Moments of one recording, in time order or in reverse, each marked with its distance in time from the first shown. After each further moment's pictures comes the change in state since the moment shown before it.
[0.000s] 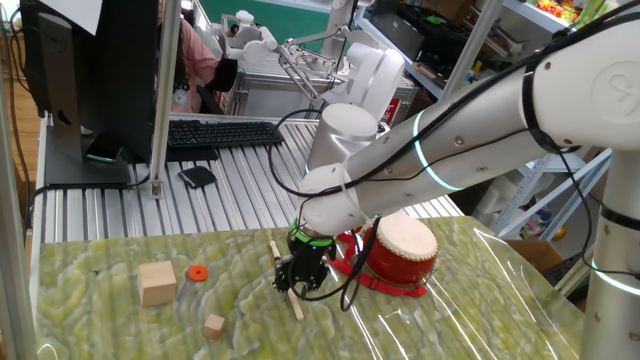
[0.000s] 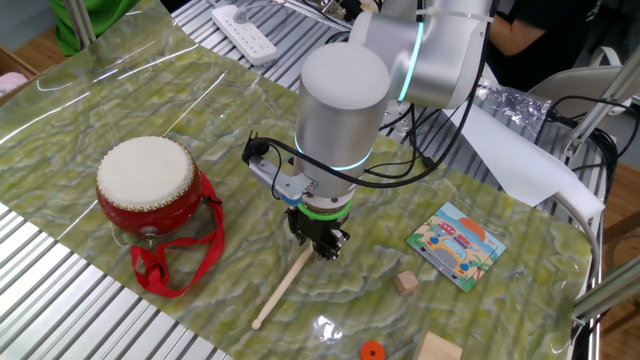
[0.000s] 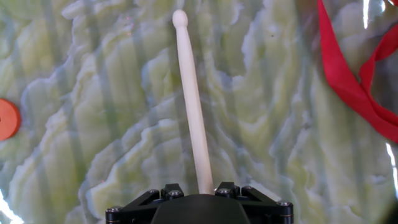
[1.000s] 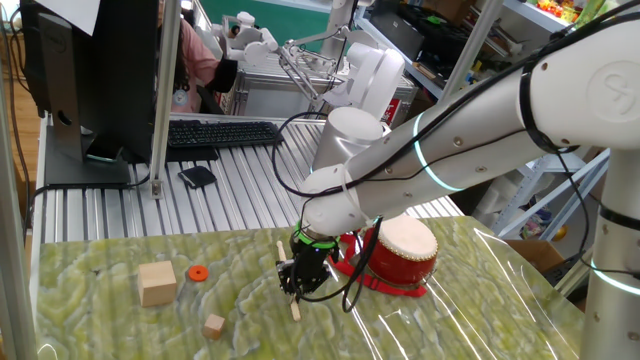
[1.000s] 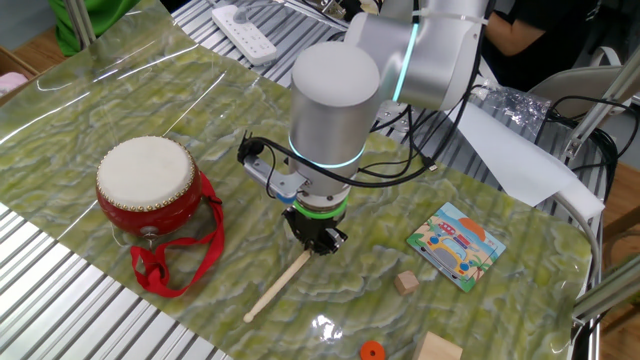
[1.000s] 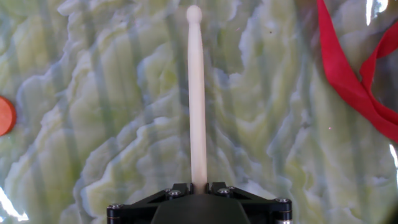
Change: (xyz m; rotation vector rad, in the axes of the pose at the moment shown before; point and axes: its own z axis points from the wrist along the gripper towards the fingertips) arm 0.001 -0.004 0.004 -0.024 0.007 -0.003
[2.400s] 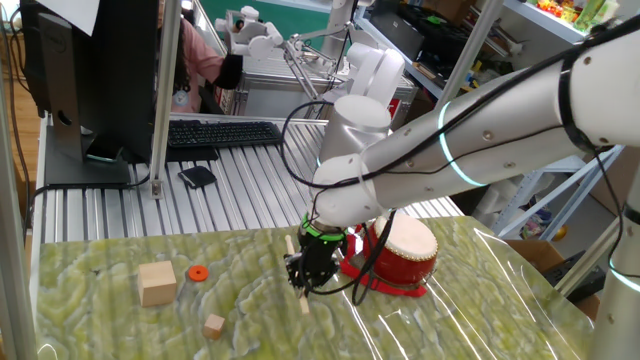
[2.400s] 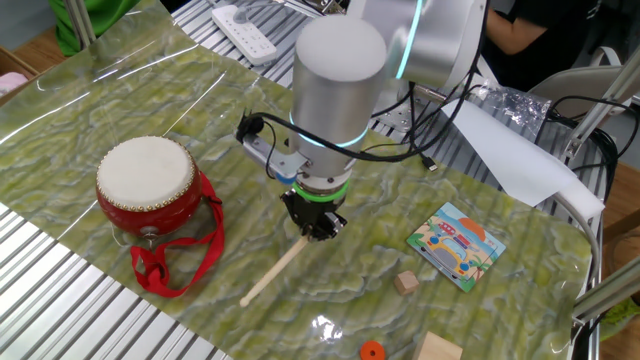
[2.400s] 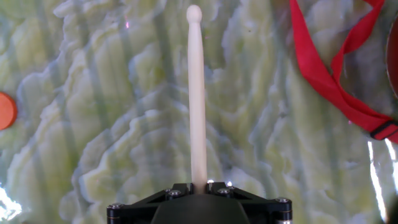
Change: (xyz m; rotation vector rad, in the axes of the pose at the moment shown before) arm 0.008 -0.015 -0.035 0.026 0.007 0.003
